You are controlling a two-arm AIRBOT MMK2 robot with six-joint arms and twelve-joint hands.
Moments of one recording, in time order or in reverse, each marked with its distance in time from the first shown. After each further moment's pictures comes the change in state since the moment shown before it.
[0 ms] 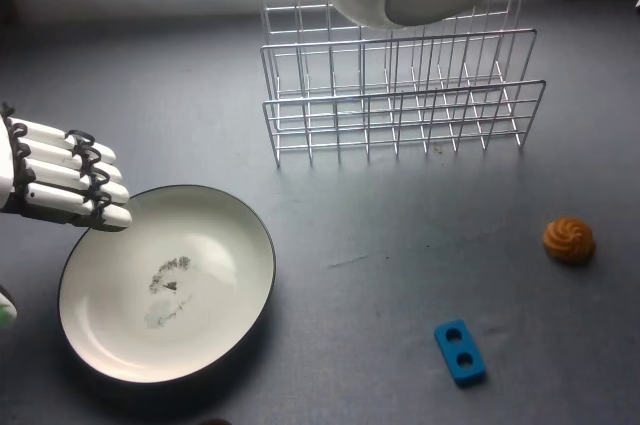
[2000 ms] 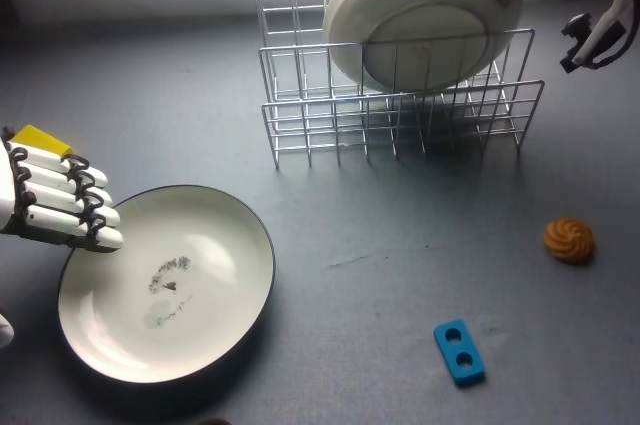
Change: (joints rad) left arm 0.068 -0.020 0.007 -0.004 0.034 -0.005; right arm -0.193 -0.244 0.305 0.167 0.029 -0.001
